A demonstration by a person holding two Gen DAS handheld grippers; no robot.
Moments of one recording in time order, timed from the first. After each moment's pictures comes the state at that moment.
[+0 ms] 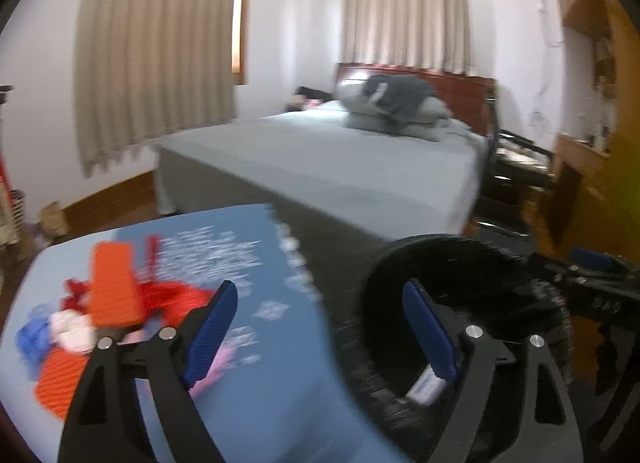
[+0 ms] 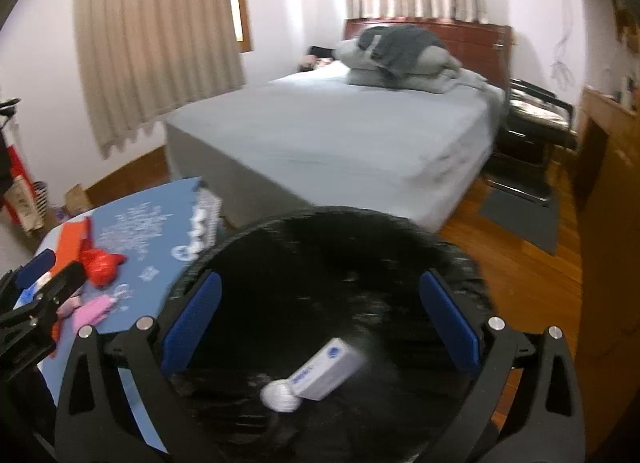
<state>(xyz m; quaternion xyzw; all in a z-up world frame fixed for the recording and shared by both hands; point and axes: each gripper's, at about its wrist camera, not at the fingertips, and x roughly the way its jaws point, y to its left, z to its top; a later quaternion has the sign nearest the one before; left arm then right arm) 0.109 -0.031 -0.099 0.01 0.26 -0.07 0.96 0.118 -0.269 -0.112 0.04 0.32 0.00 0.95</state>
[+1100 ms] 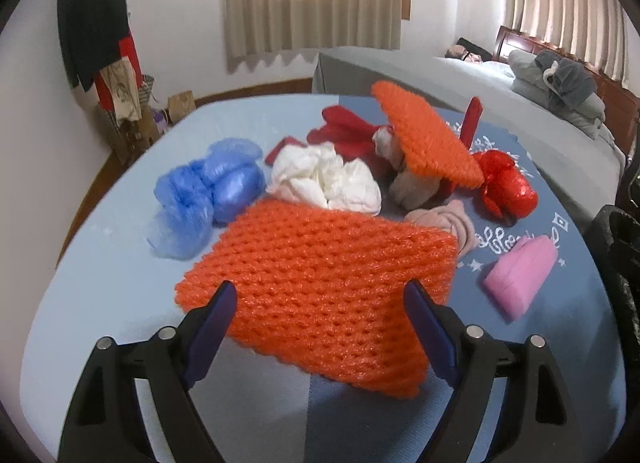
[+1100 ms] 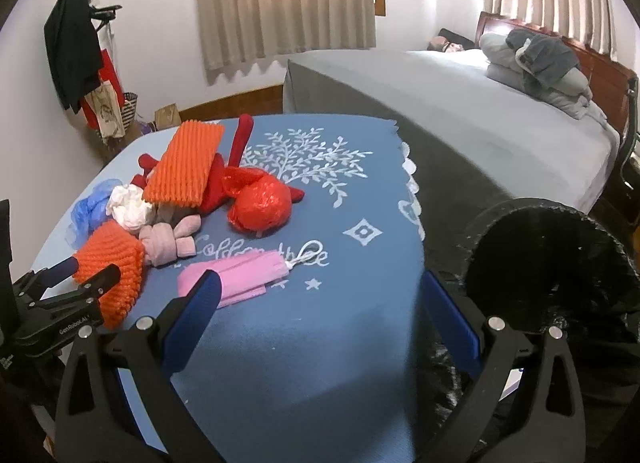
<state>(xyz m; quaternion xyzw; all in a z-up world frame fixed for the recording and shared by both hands) 0.083 0.191 -0.195 -0.07 0.38 0.16 0.91 0.151 -0.051 -0.166 -0.05 0.37 0.18 0.91</state>
